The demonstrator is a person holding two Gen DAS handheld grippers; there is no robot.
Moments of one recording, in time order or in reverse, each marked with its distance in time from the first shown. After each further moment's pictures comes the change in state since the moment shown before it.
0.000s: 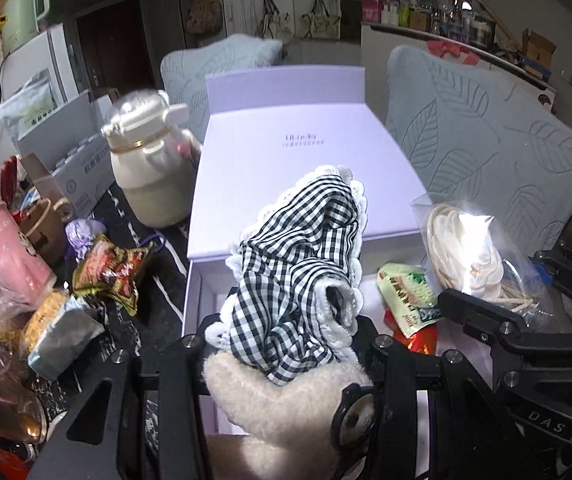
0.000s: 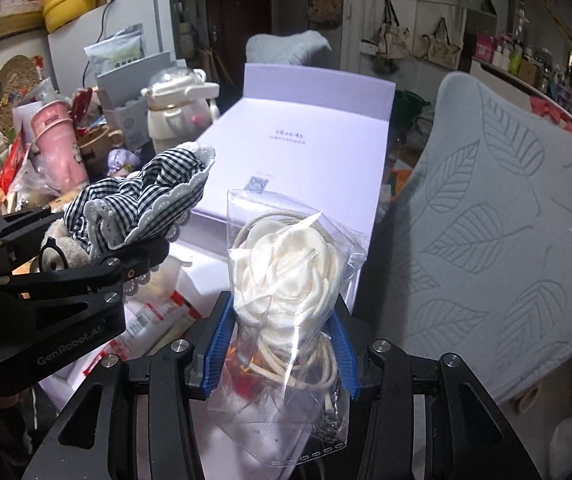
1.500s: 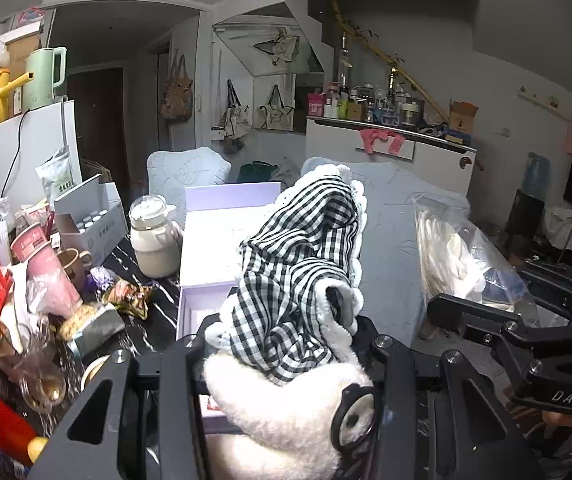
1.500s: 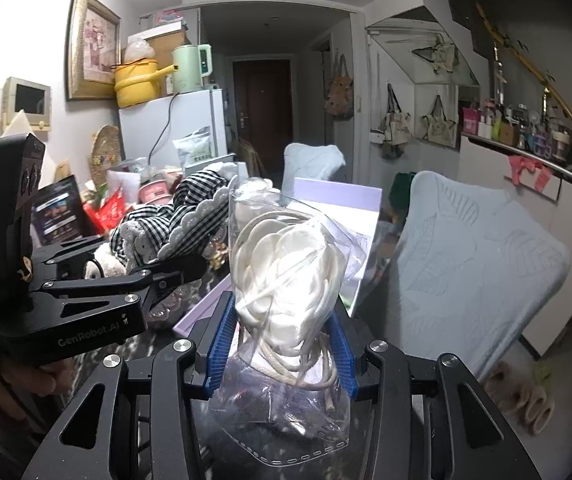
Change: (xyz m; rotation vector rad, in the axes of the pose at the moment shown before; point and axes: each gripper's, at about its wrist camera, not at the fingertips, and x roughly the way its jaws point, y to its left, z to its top) left arm -0.214 -0.026 -0.062 0.028 -0.344 -0.165; right arm -0.219 0.043 -0.078 -0.012 -0.346 0.073
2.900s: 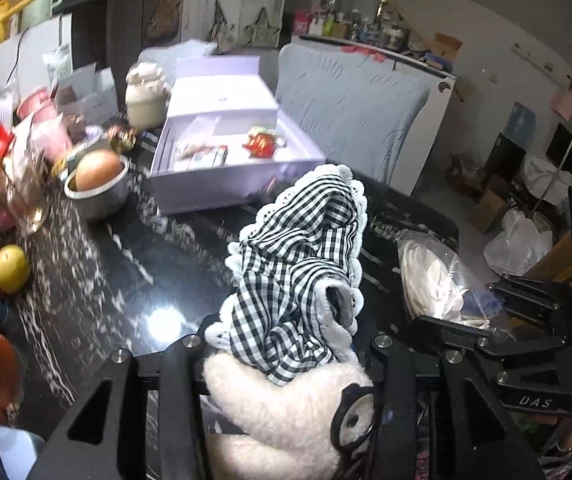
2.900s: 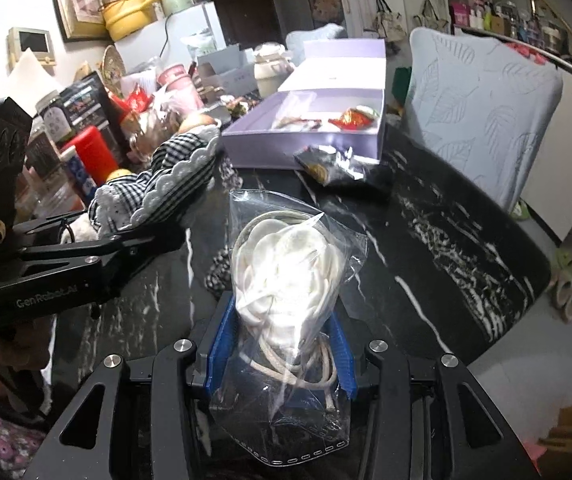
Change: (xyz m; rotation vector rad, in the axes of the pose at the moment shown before) left arm -0.090 -0.025 -0.174 -0.030 0.278 -0.093; right arm -0.057 0.059 -0.183 0.152 0.296 0.052
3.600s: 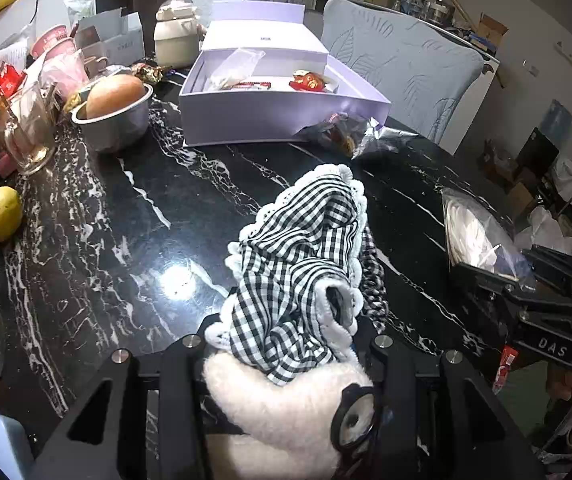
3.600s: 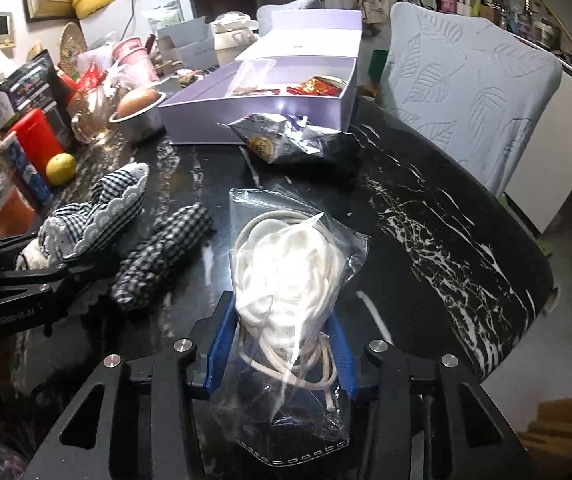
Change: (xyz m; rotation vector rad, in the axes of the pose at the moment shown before) left arm 0.055 0.034 -0.025 -0.099 0.147 0.083; right arm 0.056 -0.035 0.006 -0.001 0.085 -0.104
